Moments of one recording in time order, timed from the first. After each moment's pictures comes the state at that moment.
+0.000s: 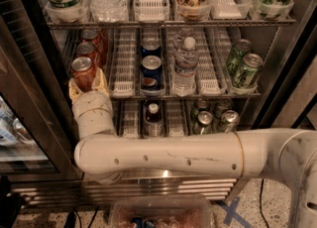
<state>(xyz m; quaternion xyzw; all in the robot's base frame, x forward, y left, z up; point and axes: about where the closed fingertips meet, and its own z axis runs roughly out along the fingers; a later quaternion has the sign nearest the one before) 0.619 0.187 0.840 -0.18 0.65 0.03 0.74</state>
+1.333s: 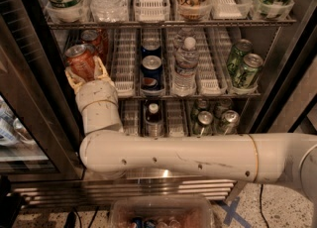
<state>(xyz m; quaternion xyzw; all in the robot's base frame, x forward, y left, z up) 0.613 0.165 0.896 -0.14 0.61 0.04 0.78</state>
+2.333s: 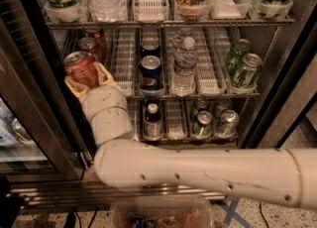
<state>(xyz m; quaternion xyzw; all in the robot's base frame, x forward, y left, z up) 0.573 0.149 0.906 -0.18 0.61 0.06 0.77</state>
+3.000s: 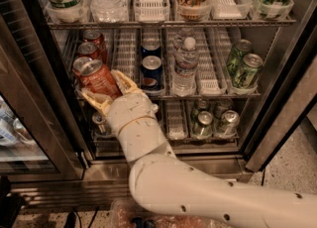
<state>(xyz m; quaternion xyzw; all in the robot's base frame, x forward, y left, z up) 0.526 0.090 0.921 -0.21 0.62 0.05 0.76</state>
